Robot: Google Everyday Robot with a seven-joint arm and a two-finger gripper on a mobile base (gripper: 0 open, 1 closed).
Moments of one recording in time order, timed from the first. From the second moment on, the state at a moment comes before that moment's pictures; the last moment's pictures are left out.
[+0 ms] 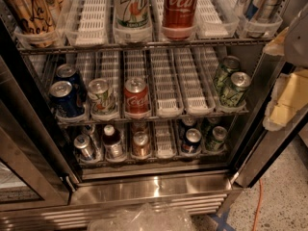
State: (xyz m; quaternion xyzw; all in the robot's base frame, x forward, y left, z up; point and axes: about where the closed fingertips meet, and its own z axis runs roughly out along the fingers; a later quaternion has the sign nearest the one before) arm 0.438 -0.217 0.976 -0.60 0.78 -0.03 0.16
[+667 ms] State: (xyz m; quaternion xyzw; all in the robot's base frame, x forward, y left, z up) arm 0.441 -0.203 0.971 -0.61 0.78 -0.02 0.17
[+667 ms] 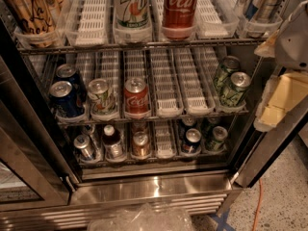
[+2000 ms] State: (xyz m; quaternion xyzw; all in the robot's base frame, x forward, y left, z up) arm 0.430 -0.164 0.976 -0.67 0.64 0.23 0.30
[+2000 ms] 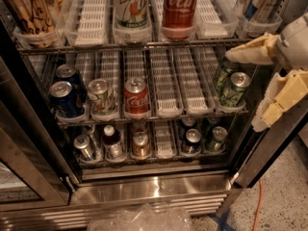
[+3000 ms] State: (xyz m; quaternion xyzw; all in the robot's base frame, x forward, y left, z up) arm 0.395 -0.110 0.917 -0.65 0.67 0.22 0.28
